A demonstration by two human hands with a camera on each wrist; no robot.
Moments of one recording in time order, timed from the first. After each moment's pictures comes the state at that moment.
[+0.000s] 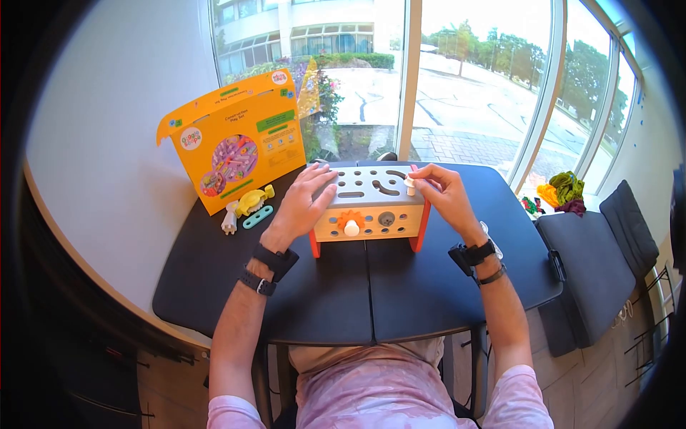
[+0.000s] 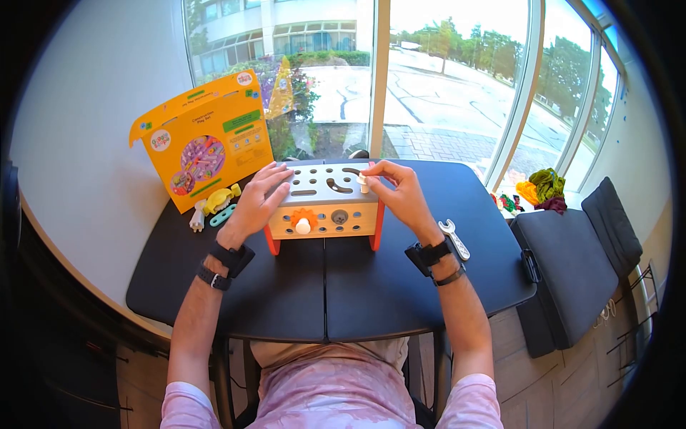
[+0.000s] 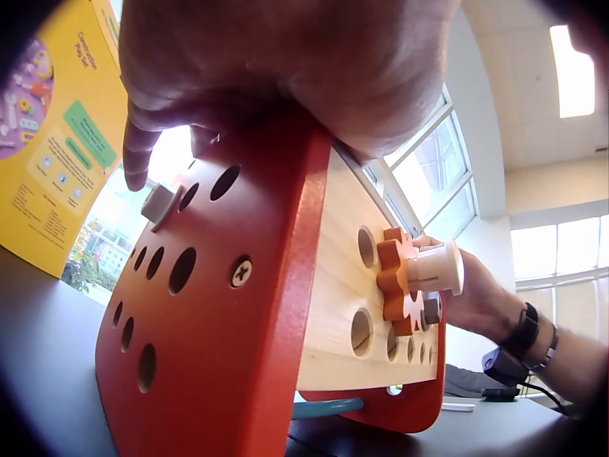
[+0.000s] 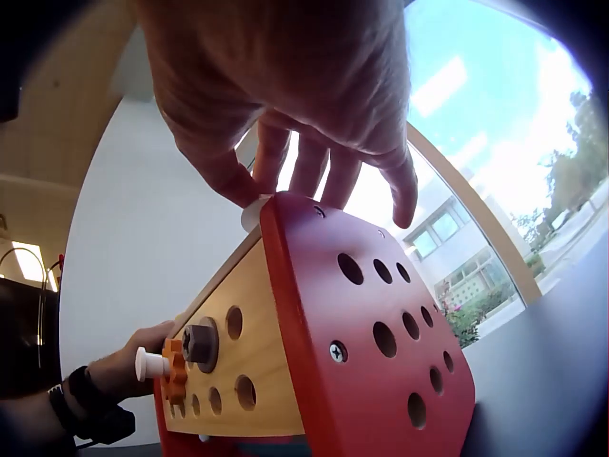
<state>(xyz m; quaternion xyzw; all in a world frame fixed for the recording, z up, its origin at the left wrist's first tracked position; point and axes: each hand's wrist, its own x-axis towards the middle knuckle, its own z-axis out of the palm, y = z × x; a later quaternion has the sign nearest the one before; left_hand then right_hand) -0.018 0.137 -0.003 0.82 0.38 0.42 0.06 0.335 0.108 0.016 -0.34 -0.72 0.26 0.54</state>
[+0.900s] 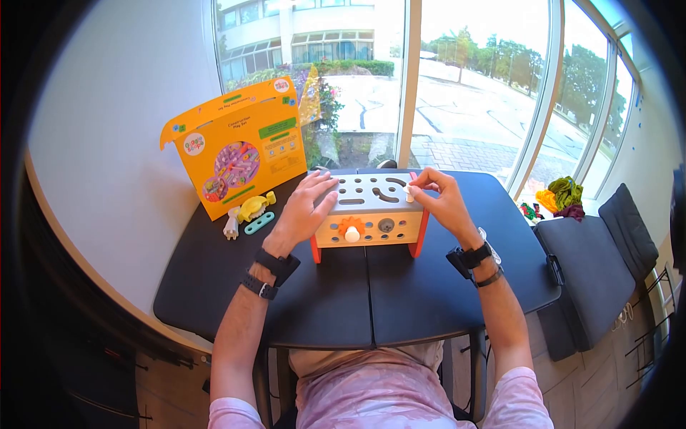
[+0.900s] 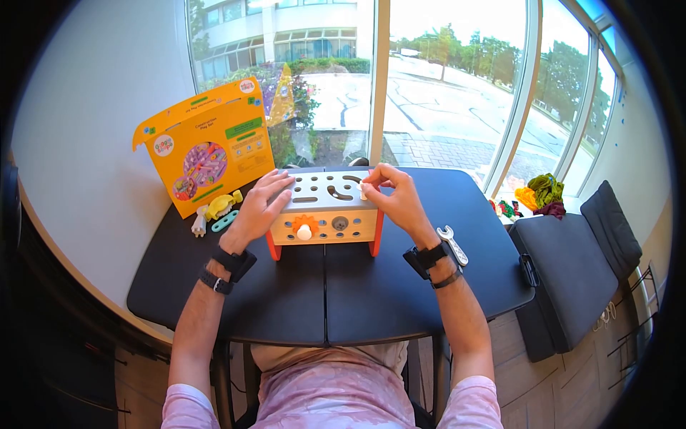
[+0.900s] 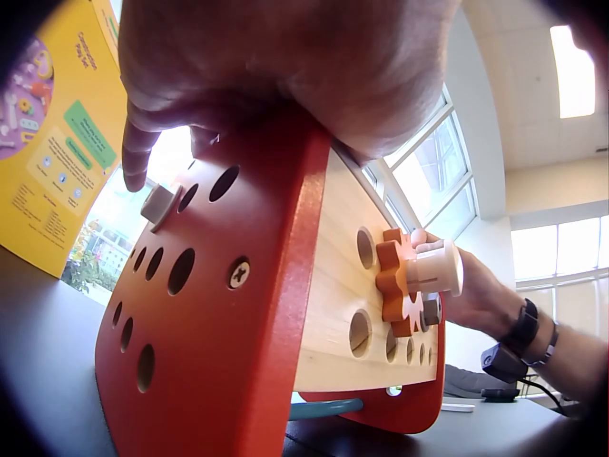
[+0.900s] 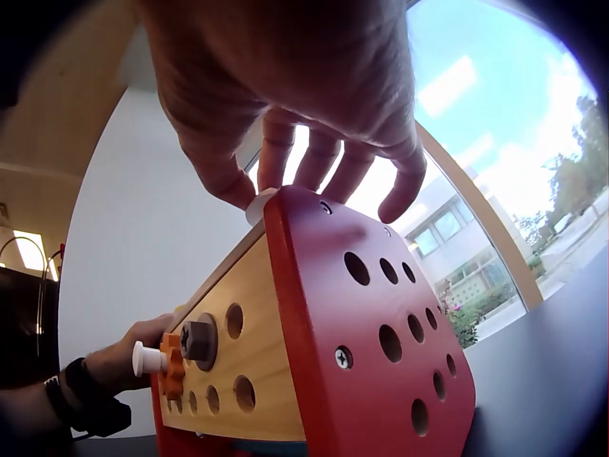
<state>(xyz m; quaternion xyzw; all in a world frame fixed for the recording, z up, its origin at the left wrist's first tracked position) -0.018 0.137 -0.003 0.82 0.39 0.42 0.07 0.327 0.103 0.025 -0.38 -0.74 0.17 0.53</state>
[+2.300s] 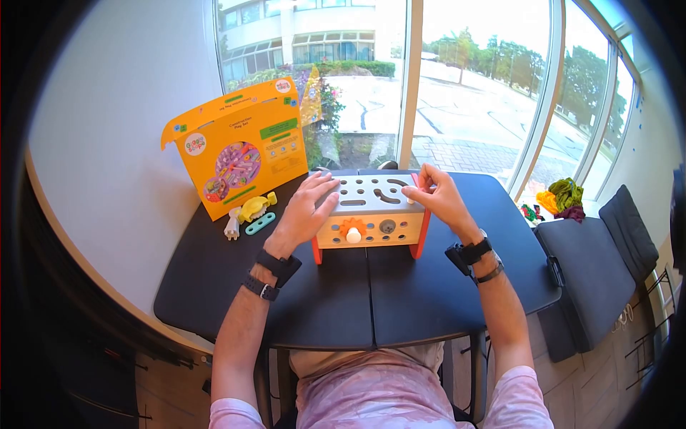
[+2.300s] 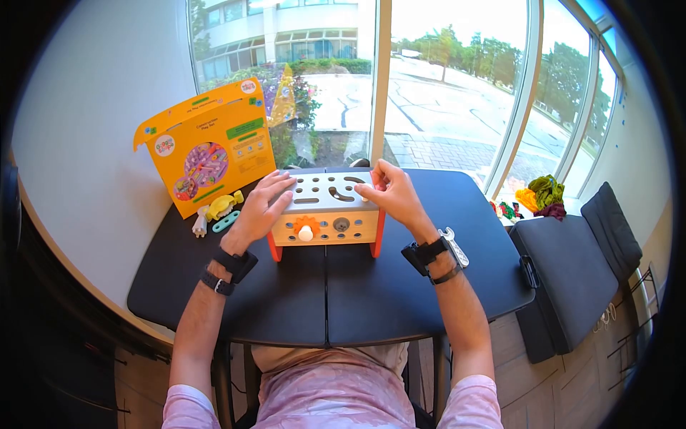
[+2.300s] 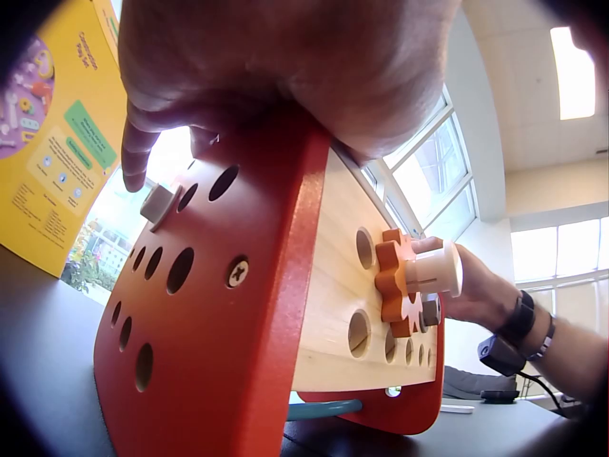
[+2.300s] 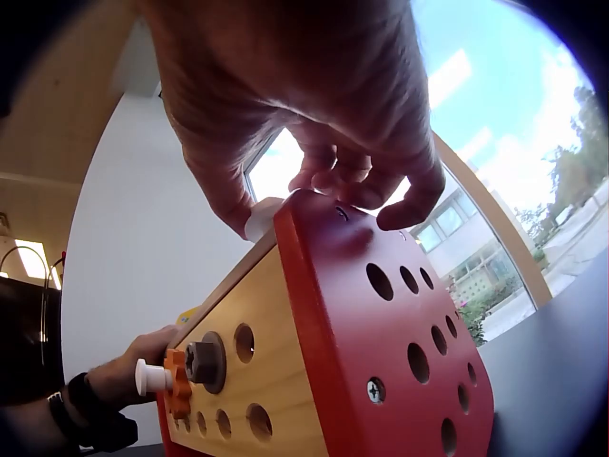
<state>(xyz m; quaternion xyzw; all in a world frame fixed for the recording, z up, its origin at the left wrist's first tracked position) -0.018 0.136 -0.004 0.82 0.39 0.42 0.07 0.328 0.113 0.034 -0.47 -0.73 0.19 0.47</state>
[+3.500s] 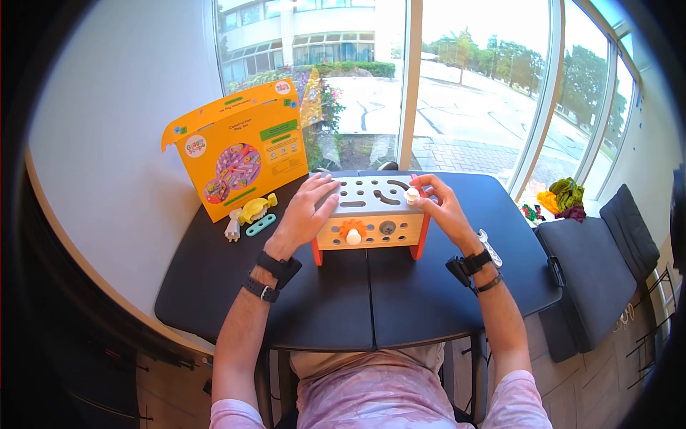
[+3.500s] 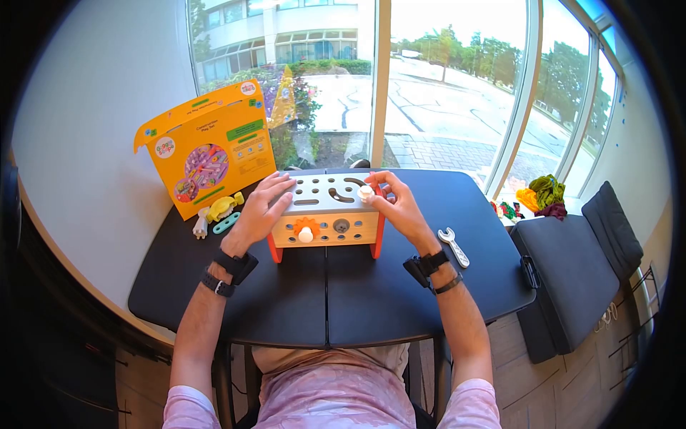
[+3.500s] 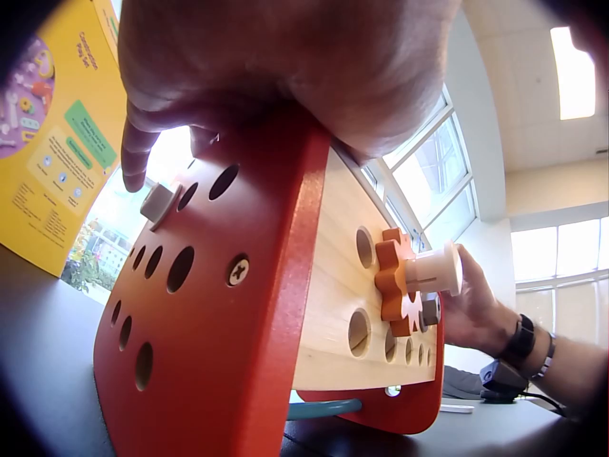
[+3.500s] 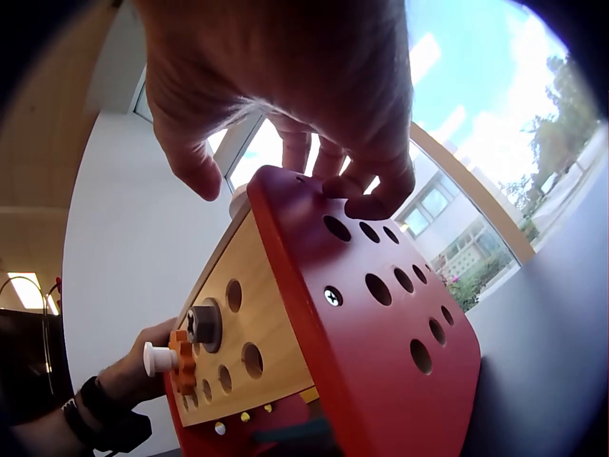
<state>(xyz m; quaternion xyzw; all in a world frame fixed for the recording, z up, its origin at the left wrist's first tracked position) -0.018 0.136 -0.003 0.82 0.39 0.42 0.07 0.333 0.105 0.006 -0.37 -0.72 0.26 0.53</state>
